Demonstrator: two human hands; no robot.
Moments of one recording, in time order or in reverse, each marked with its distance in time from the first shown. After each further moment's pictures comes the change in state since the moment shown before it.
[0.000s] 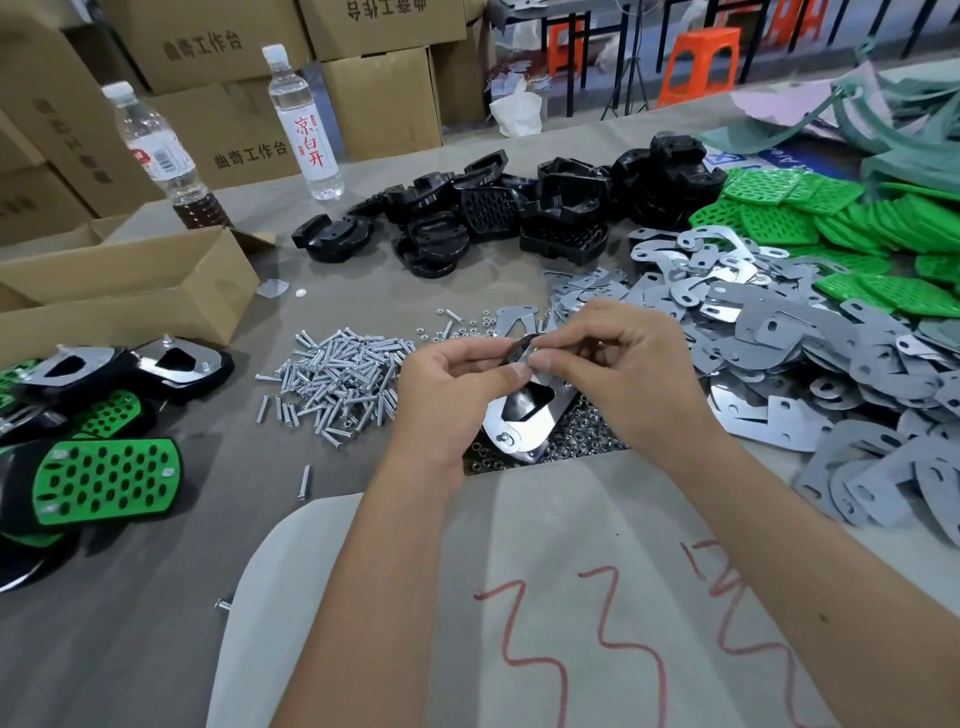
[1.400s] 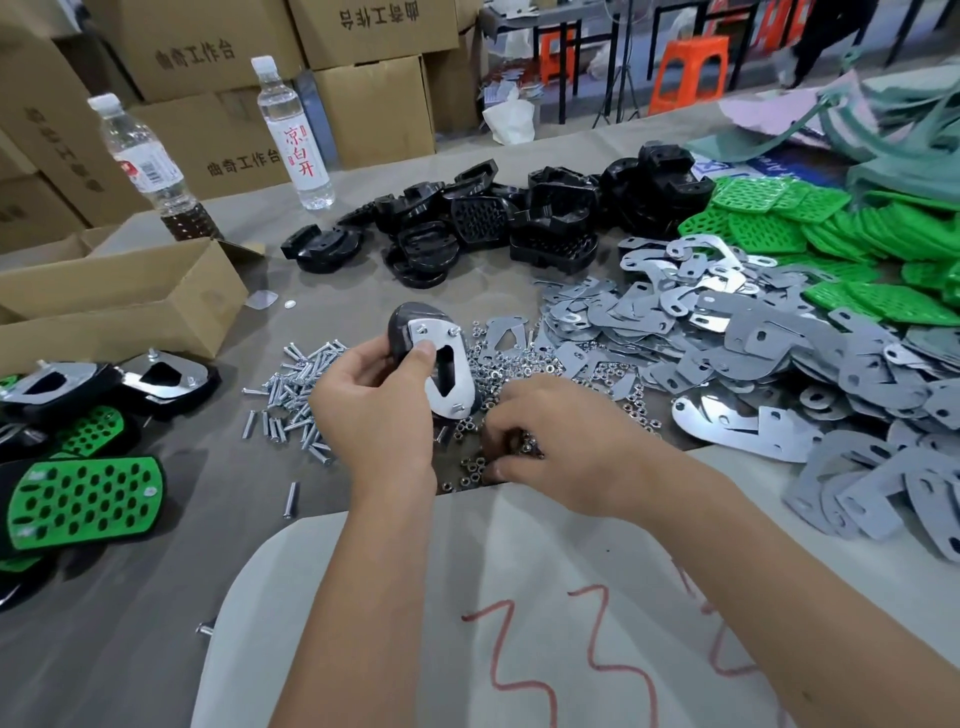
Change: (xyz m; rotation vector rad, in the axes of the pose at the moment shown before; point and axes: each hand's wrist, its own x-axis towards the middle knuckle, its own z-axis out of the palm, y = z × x) left_hand 0.010 0.000 -0.008 -0.096 0.621 0.165; right_hand -0.011 -0.030 0.019 -0.732 -0.643 0.017
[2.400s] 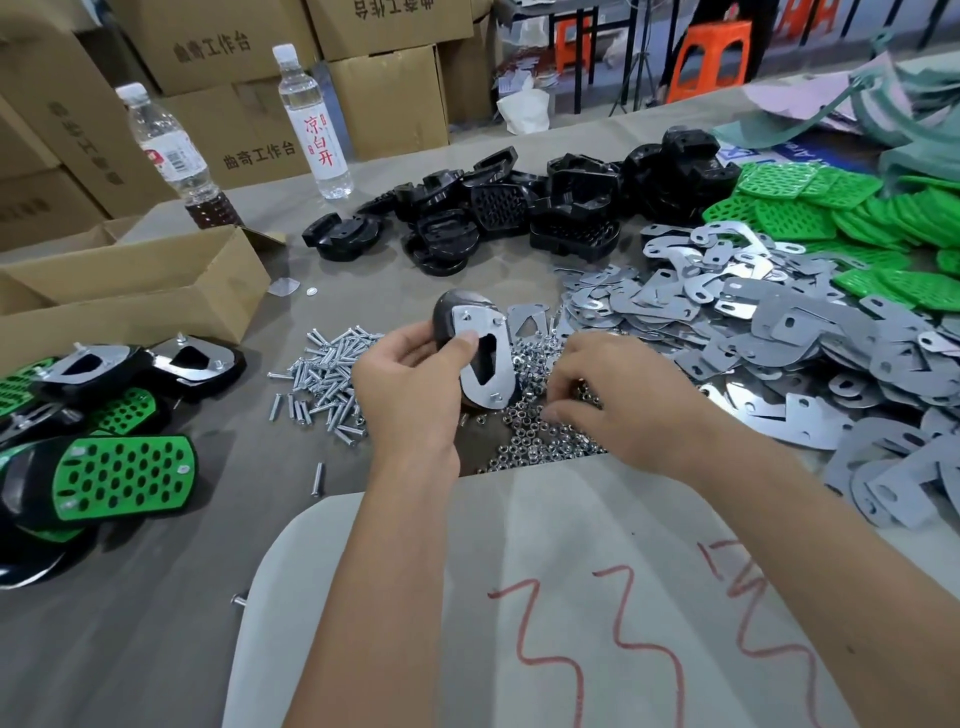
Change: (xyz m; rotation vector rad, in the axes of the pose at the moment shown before) left_hand -0.003 0.007 -0.002 0.025 -0.173 -0.090; right_hand 0.000 0.028 -0.007 0.025 0.167 0.113
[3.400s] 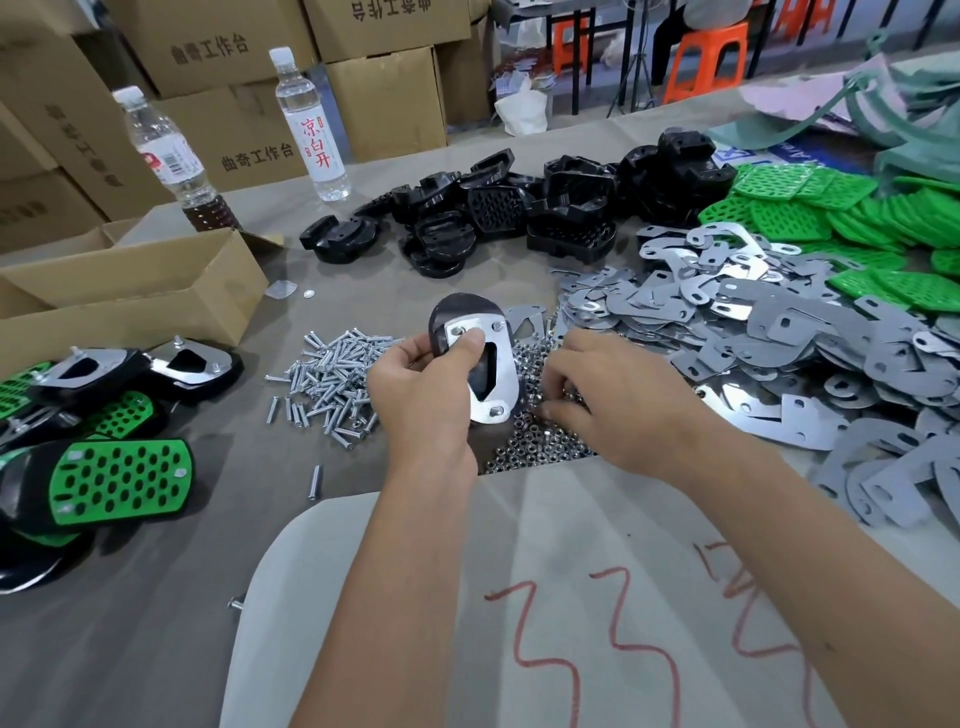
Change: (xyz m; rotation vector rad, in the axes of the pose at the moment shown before) left_hand -0.003 -0.003 0.011 -0.098 0.027 -0.159; right_hand 0.001 -0.006 0.002 -0.185 -0.017 0.014
